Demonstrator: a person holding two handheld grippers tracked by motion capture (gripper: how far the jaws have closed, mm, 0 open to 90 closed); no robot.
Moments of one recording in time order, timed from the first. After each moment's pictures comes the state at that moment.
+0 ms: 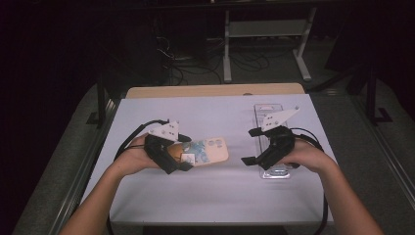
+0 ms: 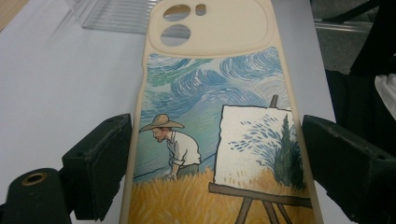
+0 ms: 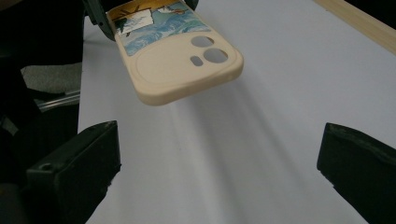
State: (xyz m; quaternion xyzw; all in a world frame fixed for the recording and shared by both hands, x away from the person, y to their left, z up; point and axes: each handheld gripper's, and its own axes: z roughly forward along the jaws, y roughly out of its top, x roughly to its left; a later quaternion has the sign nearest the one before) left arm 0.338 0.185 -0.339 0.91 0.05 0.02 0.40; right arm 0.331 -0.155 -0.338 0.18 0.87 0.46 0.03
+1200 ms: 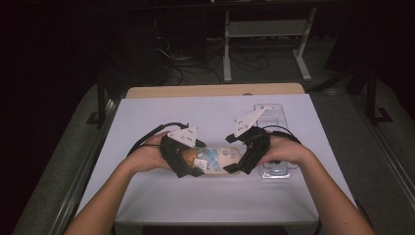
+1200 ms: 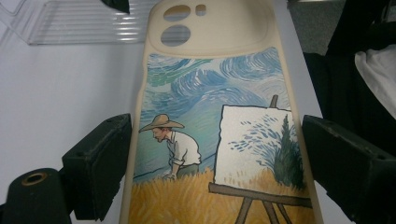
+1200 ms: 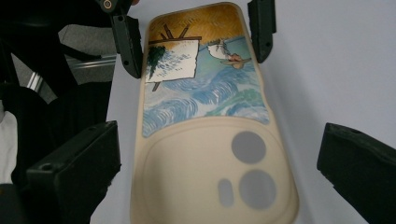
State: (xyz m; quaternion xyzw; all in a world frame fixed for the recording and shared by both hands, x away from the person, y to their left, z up) left arm 0.339 0.146 -0.344 0.93 -0.02 0.00 0.37; right arm 0.342 -0.098 -0.341 0.07 0.91 0.41 -0.01
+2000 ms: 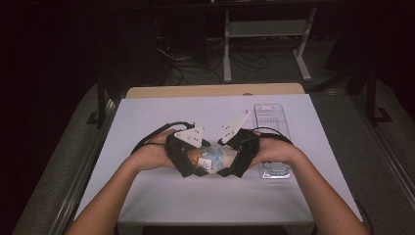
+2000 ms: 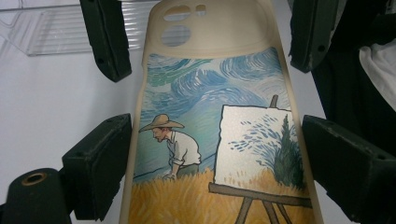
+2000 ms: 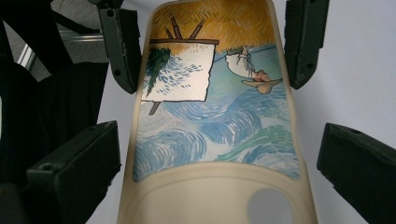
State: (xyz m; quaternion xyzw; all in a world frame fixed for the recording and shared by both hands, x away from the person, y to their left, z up) left arm 0.339 0.132 -0.338 0.93 -0.04 0.01 0.36; right arm 0.341 -0.072 -0.345 0.03 0.93 0.37 0.00
